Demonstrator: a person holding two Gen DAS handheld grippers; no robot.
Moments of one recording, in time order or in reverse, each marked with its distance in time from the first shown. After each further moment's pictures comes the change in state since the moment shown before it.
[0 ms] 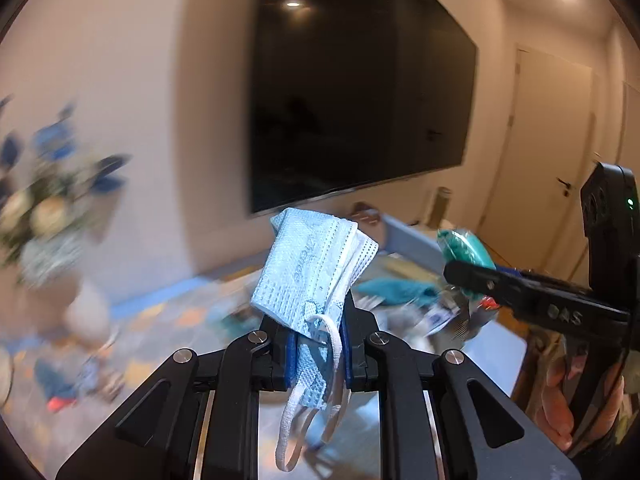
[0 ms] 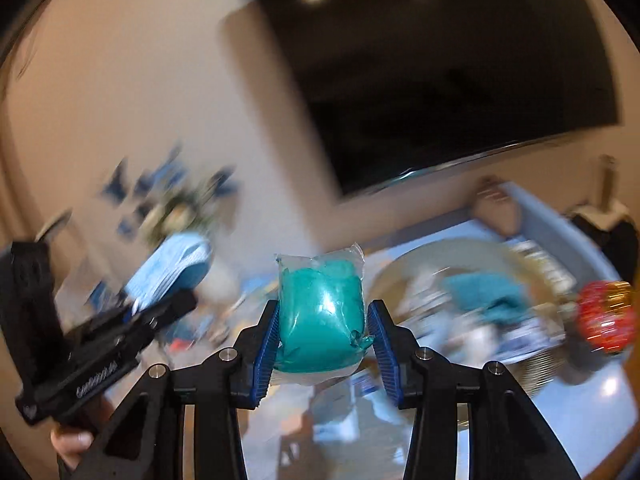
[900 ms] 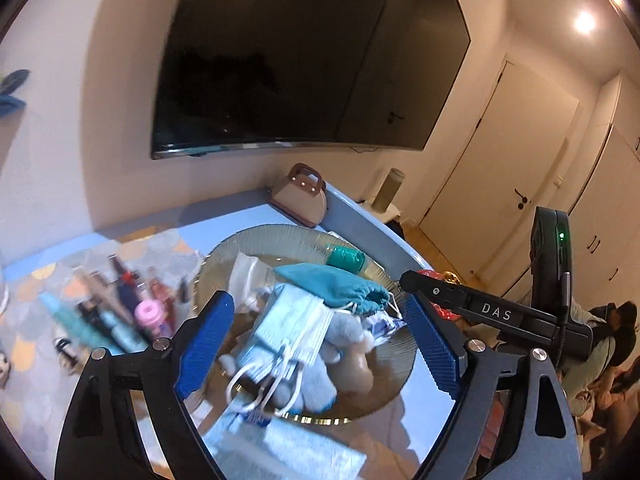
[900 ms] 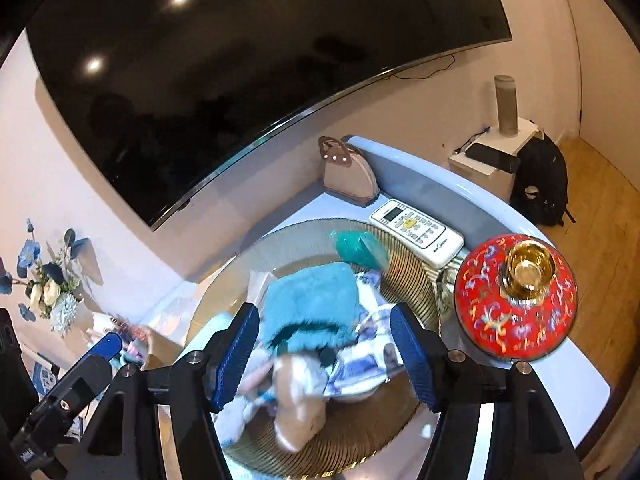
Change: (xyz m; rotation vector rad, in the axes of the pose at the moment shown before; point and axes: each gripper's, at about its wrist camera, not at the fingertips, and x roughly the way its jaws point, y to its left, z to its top) left arm 0.075 -0.010 -0.021 -0.162 0.112 -0.226; right arm 0.047 -0.117 -0.009 0.245 0.130 -0.191
